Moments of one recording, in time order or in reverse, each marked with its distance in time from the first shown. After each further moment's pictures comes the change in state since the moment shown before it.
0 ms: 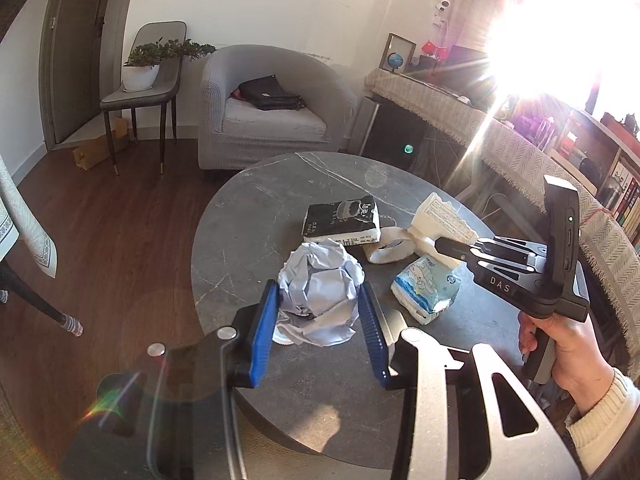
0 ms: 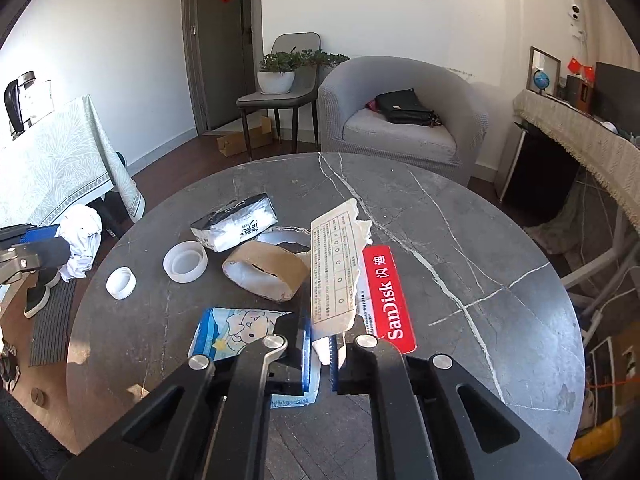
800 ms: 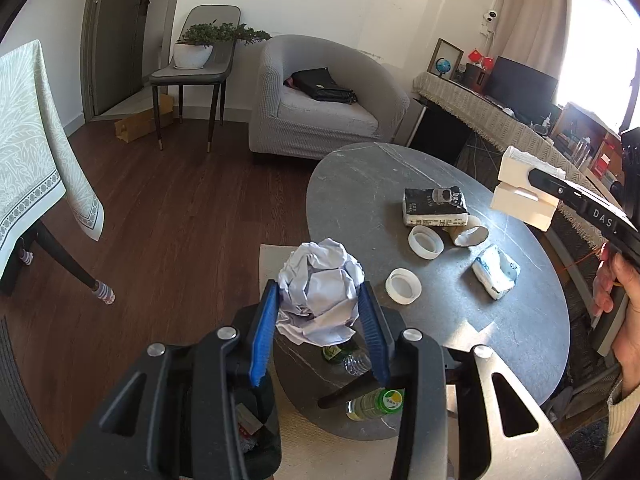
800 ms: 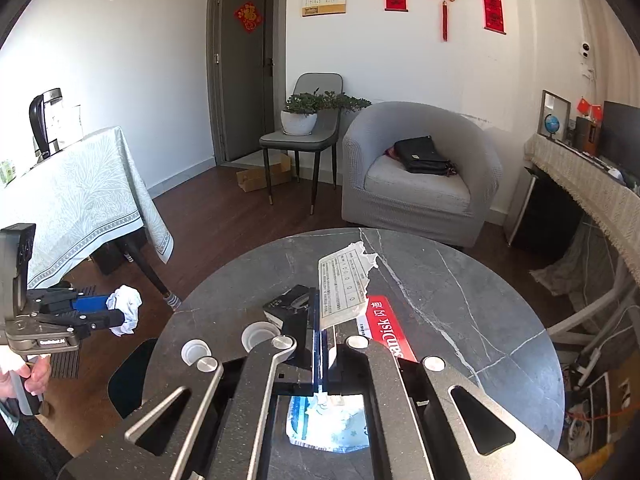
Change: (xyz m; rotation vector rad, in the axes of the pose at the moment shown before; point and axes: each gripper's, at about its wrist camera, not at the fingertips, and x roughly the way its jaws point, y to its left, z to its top) left arm -0.027 0.083 -0.028 -0.106 0.032 0.117; right arm -0.048 0.057 0.057 -0.056 -0.133 0.065
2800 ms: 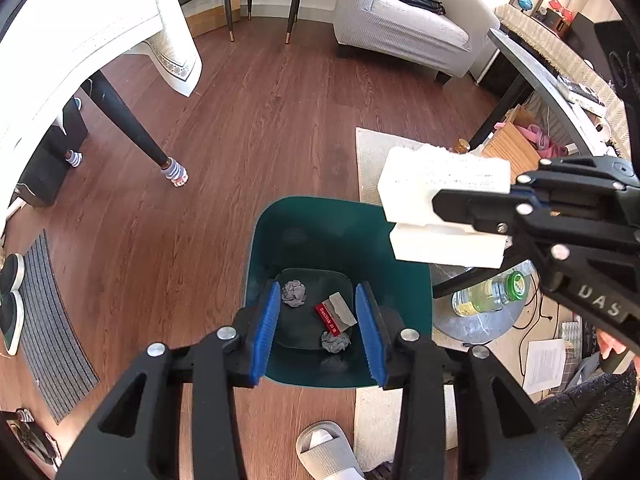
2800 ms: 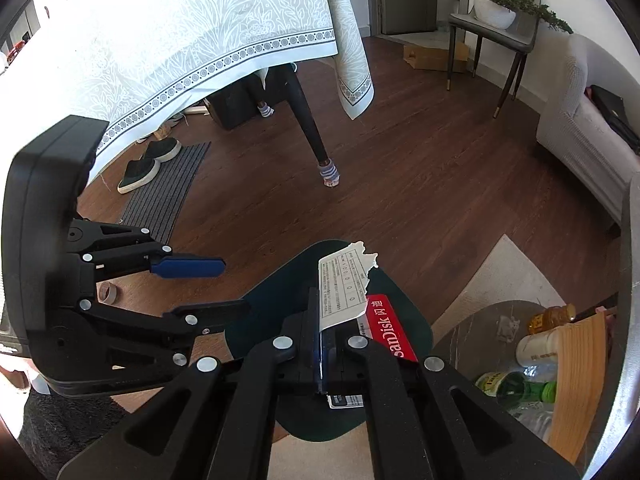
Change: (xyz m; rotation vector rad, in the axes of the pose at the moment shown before) left arm 0.009 0.156 -0.105 -0.099 0.331 0.178; right arm 0.172 0.295 -0.078 -0.249 0.486 0.415
